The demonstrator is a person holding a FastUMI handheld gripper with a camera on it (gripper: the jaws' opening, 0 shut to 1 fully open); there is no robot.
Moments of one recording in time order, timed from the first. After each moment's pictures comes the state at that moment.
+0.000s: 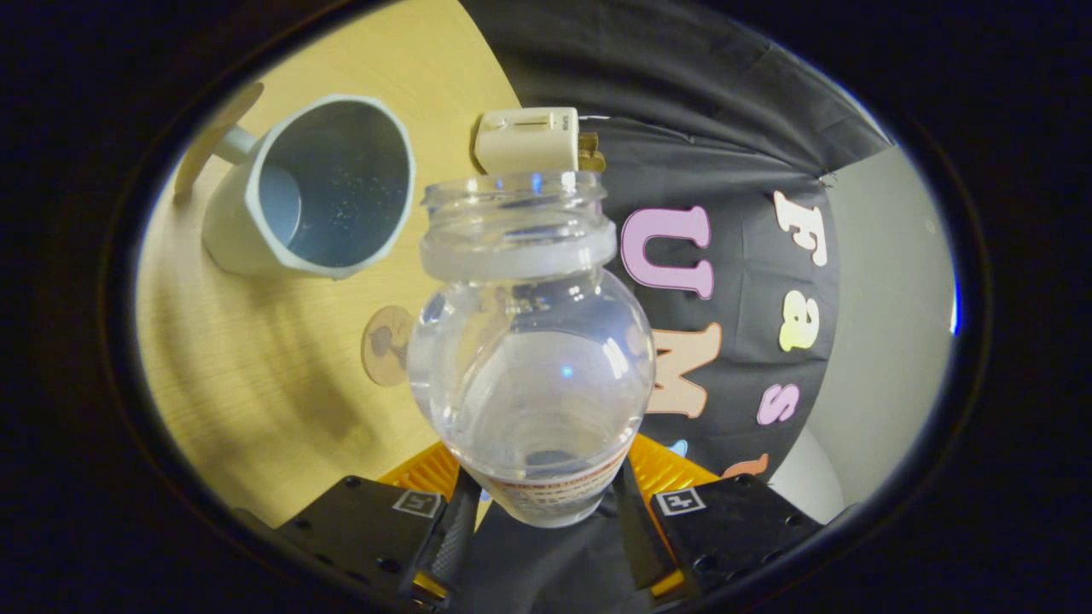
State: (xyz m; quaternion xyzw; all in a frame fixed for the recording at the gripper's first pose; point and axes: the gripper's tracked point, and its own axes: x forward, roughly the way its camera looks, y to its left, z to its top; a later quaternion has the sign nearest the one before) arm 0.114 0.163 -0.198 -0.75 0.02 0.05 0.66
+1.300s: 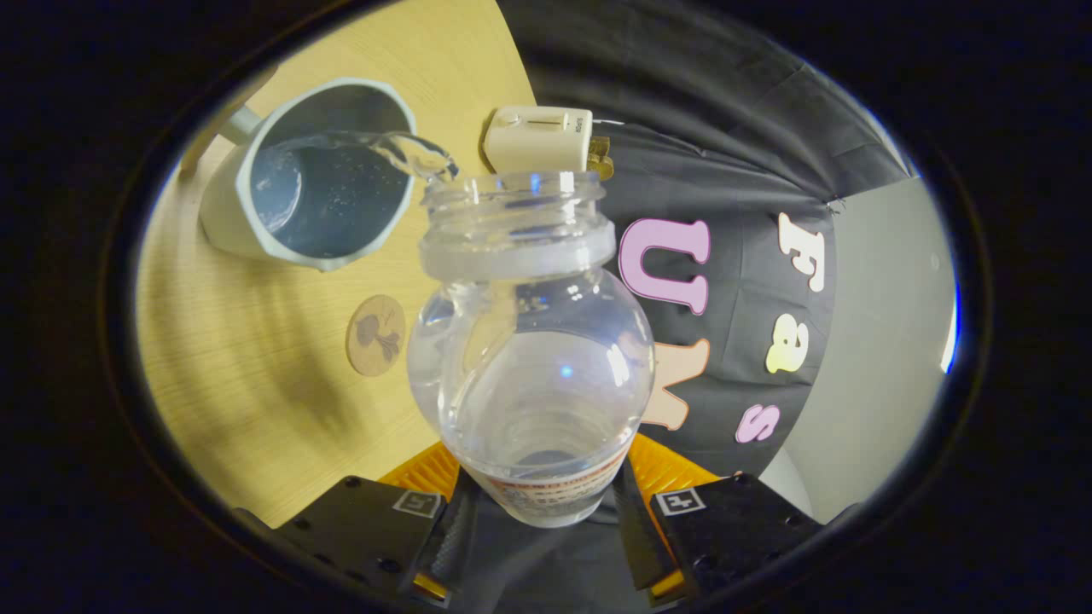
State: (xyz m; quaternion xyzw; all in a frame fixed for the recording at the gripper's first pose) arm 0.119 0.171 -0.185 -0.78 0.00 0.04 0.63
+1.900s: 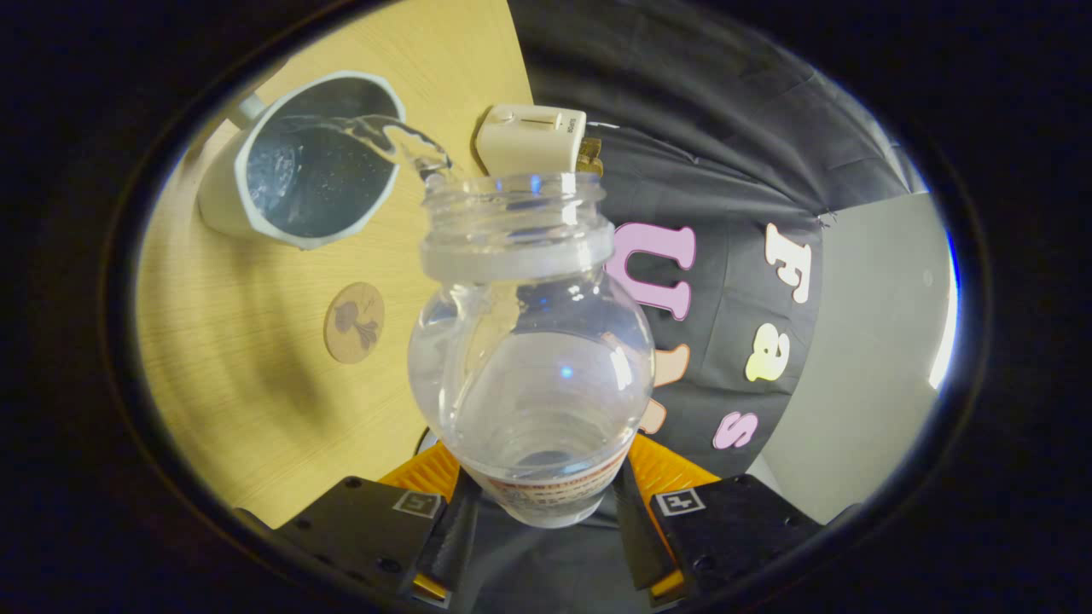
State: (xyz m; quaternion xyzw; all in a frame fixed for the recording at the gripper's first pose) arm 0.118 0.172 -0.168 -0.79 -0.02 0.03 0.61
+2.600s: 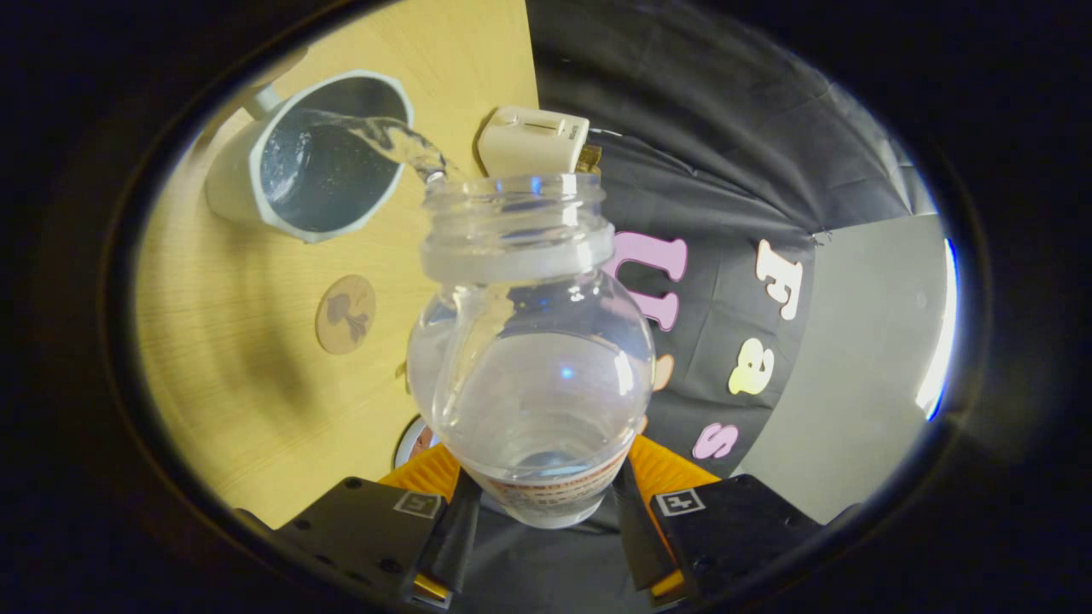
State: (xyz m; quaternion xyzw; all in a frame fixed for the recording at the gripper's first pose) arm 0.110 0.179 -0.156 -0.81 -0.04 0.02 0.59
